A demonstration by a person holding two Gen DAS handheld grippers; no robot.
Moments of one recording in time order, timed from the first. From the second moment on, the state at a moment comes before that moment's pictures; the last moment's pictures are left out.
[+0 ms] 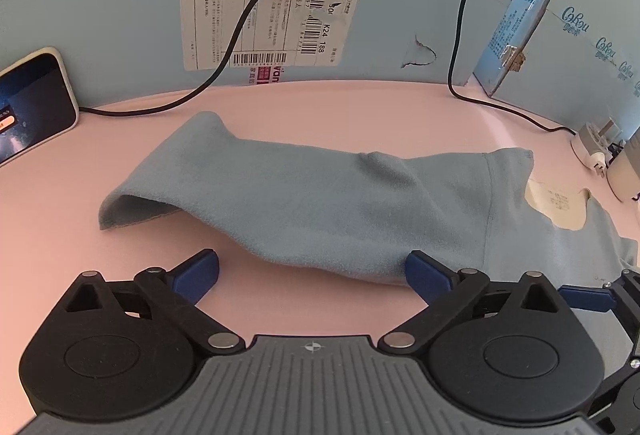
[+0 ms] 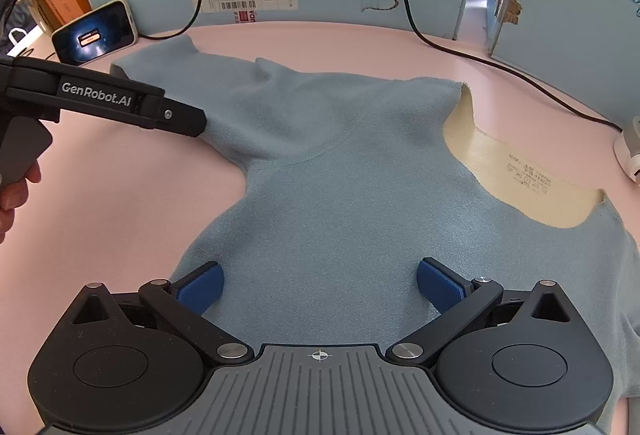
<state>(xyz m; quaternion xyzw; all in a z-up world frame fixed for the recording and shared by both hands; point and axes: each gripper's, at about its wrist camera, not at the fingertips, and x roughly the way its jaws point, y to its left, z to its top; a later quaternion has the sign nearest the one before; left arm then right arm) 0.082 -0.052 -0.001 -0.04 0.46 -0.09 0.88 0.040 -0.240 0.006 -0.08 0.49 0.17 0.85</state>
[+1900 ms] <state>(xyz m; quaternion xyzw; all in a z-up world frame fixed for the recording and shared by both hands) 0.046 -0.203 0.092 0.00 0.31 -0.35 0.88 -0.051 -0.361 0.055 0.08 0.45 -0.05 0.89</state>
